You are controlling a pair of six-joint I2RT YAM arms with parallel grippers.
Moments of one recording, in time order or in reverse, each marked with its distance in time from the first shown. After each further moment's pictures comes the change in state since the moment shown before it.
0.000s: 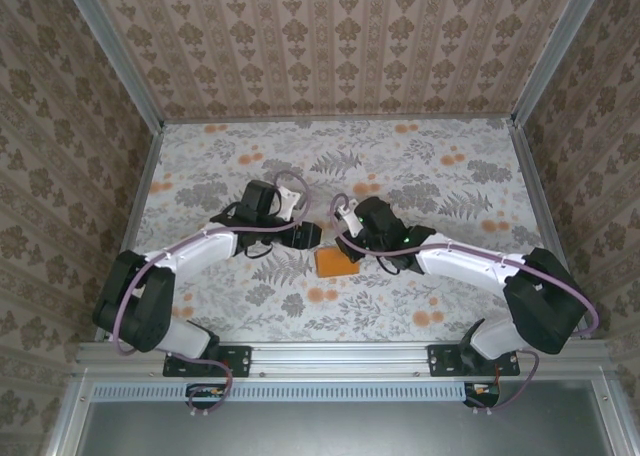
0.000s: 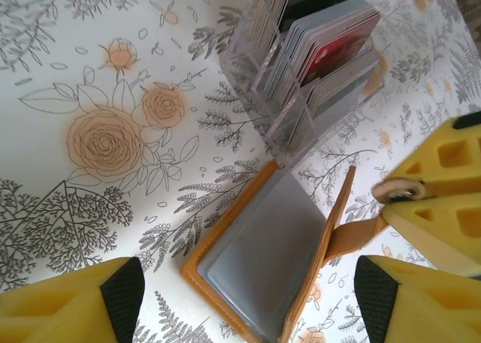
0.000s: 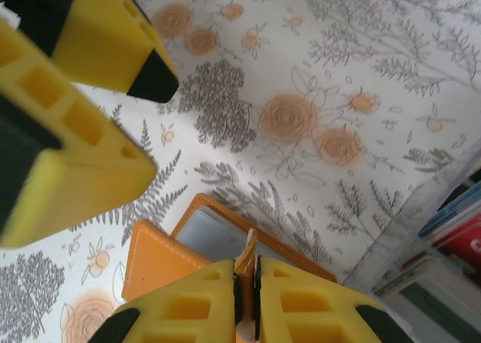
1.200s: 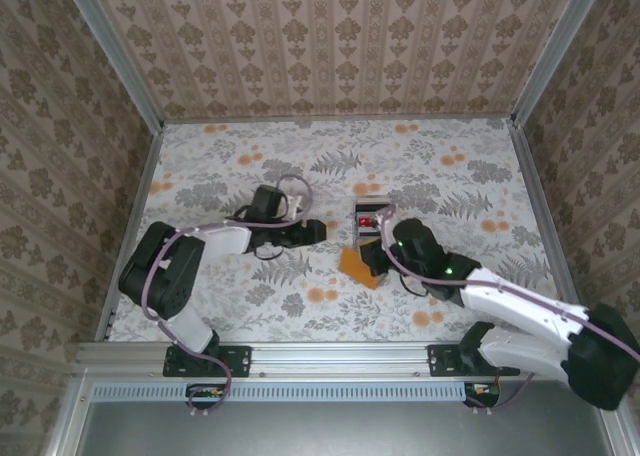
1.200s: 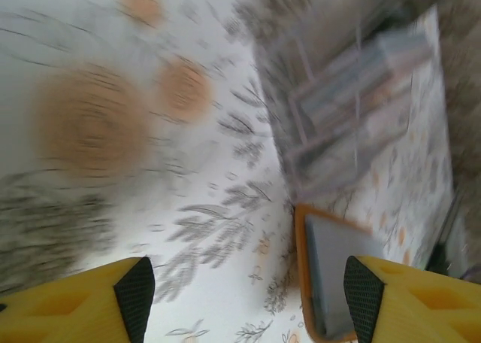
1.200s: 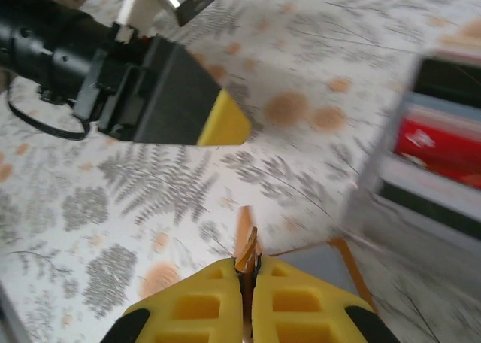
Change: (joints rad) left arm 0.052 0.179 -0.050 0.254 0.114 -0.313; right arm -0.004 -0.338 -0.205 0.046 -0.024 0.221
